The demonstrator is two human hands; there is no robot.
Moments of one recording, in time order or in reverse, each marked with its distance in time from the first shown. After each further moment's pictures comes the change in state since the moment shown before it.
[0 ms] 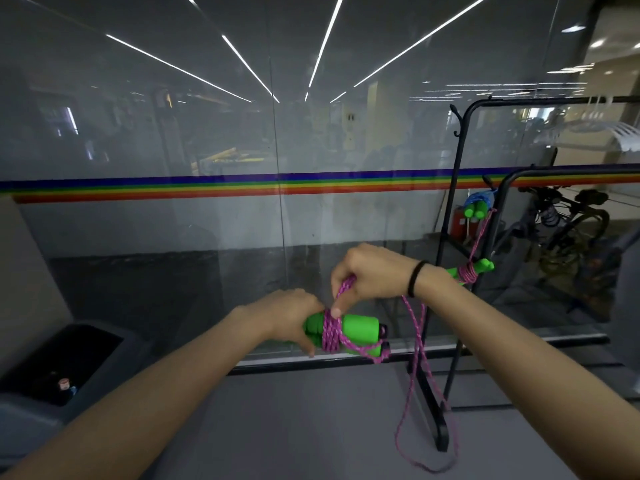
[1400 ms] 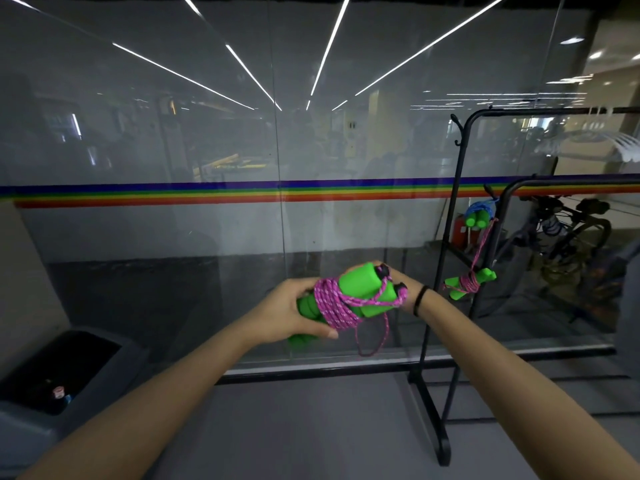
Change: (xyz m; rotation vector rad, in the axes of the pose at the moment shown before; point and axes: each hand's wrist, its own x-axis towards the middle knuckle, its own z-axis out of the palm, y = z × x) left_hand -0.003 -0.007 0.006 -0.947 0.363 0.124; right_hand 0.007 0.061 0.039 0.968 0.155 0.046
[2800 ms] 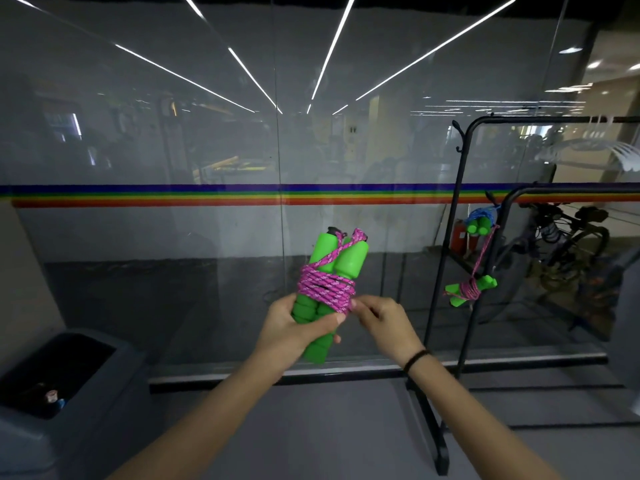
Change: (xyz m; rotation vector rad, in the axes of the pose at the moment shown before) left_hand -0.014 0.015 0.034 -0.508 0.426 -0.146; right_hand -0.018 0.034 0.048 -0.350 0.507 0.001
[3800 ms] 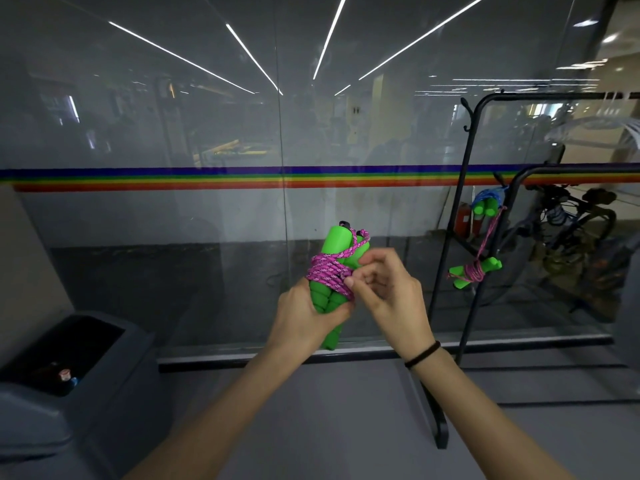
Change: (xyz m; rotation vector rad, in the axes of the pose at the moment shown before) left_hand -0.002 -0.011 0.006 0.608 0.166 0.137; right_hand -0.022 -0.048 0.000 0.181 0.264 -0.212
